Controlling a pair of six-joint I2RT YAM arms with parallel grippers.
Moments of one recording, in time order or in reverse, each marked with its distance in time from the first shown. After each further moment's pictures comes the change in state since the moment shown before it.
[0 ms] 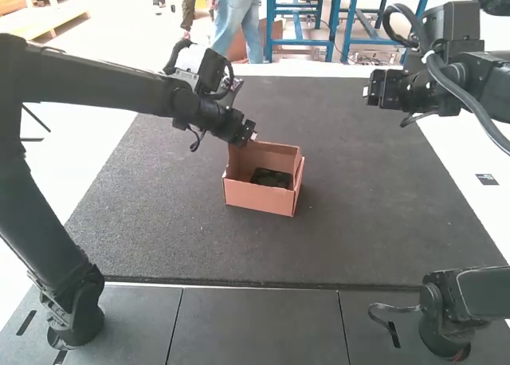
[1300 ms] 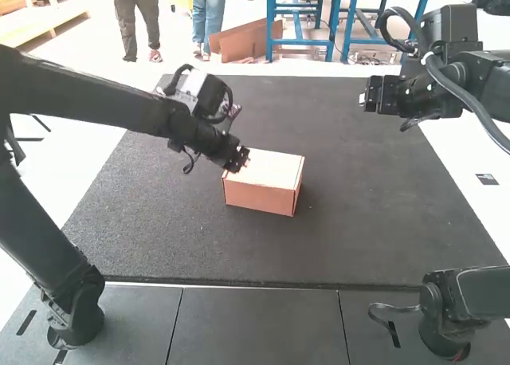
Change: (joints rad) left arm -0.032 -0.080 -0.117 -0.013 -0.037 0.002; right arm 0.000 0.001 0.003 -0.060 -0.064 -0.005
